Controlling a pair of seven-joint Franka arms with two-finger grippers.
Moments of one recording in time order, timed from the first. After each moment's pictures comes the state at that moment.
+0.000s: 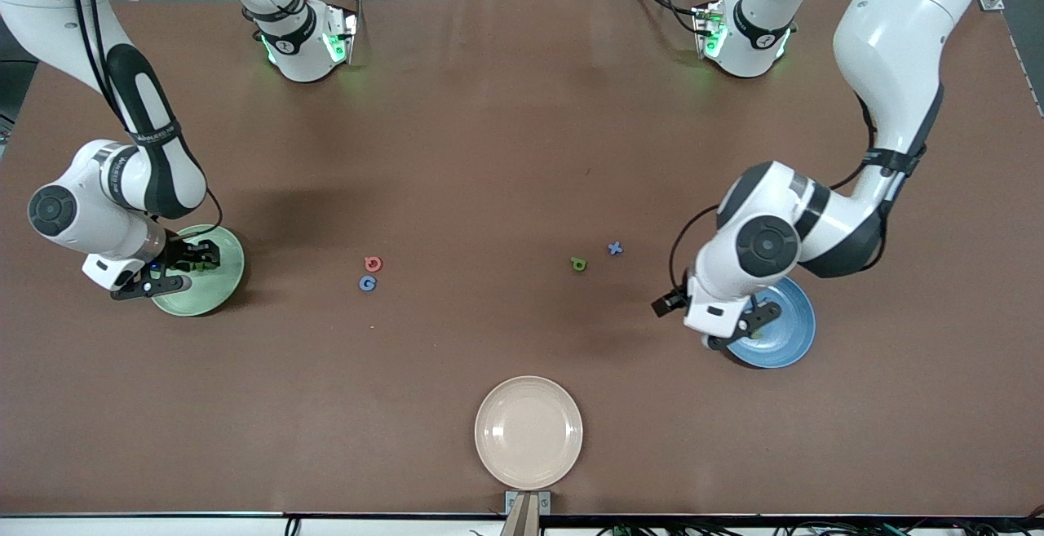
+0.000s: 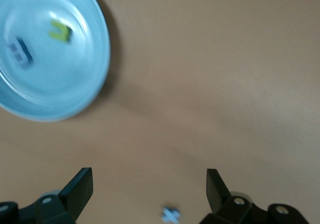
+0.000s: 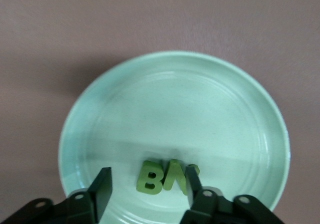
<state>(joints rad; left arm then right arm) 0.08 0.67 -0.63 -1.55 0.38 2.01 -1.14 -0.06 0.39 -0.17 -2.10 0.03 2.41 -0.45</state>
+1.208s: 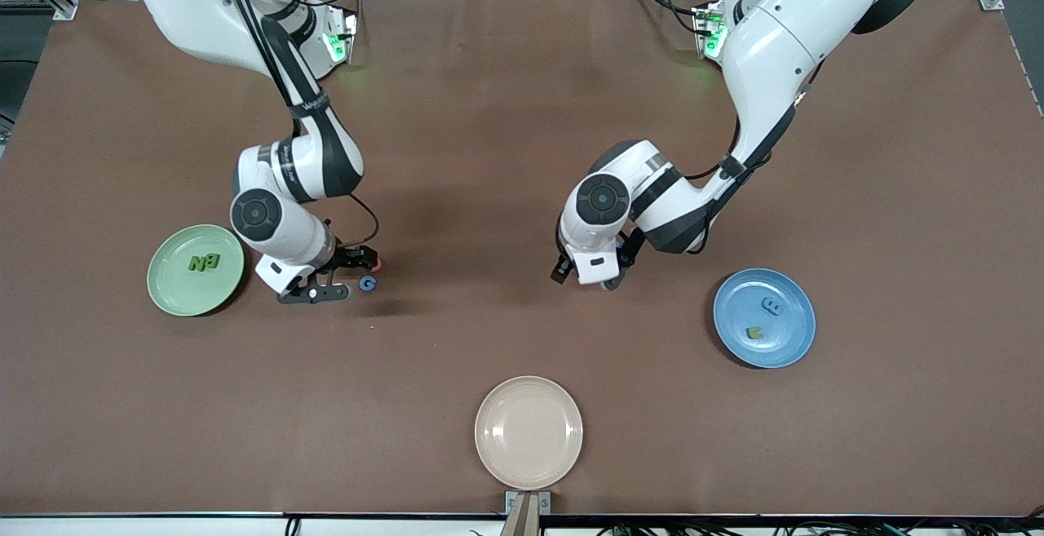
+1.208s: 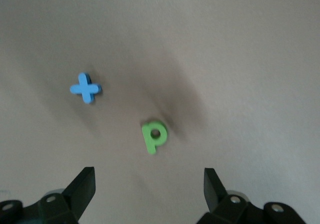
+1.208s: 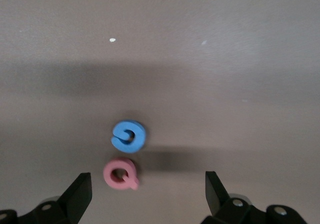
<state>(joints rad) -0.18 0.80 -0.59 -1.57 0.38 2.17 -1.89 0.43 0.49 -0.14 -1.99 0.16 2.39 0.13</state>
